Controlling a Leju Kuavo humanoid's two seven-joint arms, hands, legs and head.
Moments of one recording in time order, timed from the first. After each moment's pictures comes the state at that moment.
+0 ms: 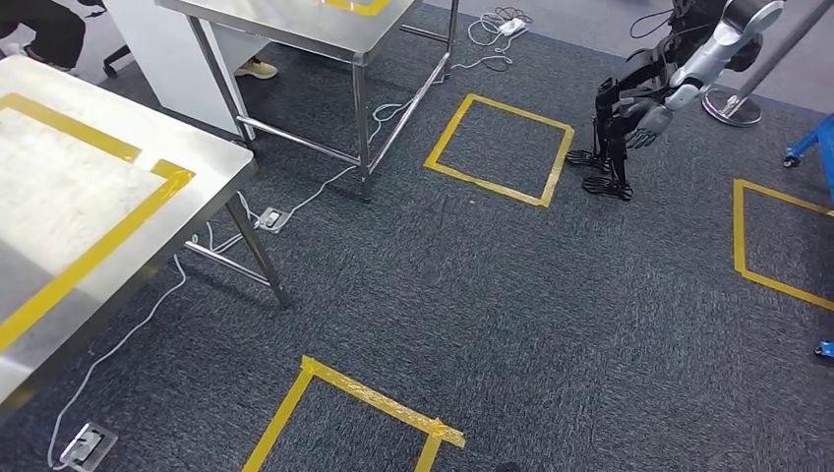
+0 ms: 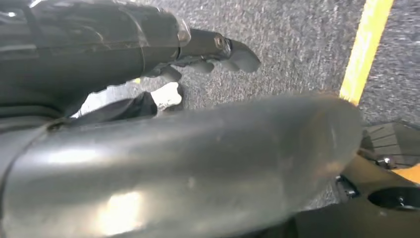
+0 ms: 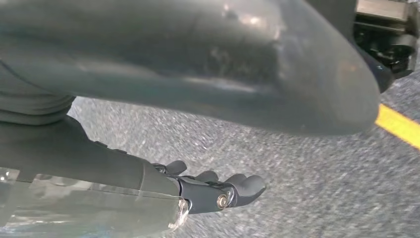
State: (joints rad) left arm -0.08 0.02 -0.42 -0.22 0.08 0.09 0.32; right arm -0.13 -0.02 1.03 -0.21 -0.78 -0.19 0.06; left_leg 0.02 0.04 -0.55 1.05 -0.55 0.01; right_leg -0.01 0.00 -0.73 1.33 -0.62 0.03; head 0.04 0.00
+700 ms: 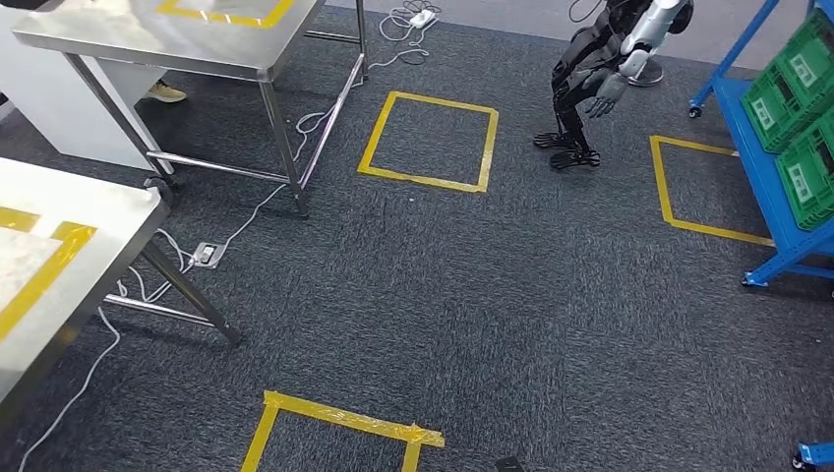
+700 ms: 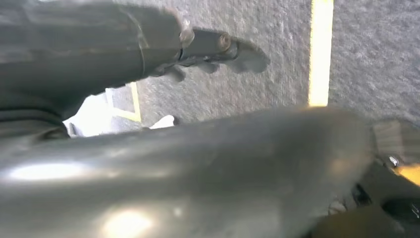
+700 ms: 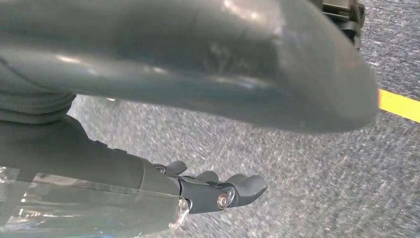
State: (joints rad) left arm -0.08 0.01 -0.44 -0.22 0.10 0.10 0.31; right arm -0.13 -0.03 1.03 -0.21 -0.78 -0.19 0.05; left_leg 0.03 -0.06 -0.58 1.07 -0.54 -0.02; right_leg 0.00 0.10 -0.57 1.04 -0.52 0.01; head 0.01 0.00
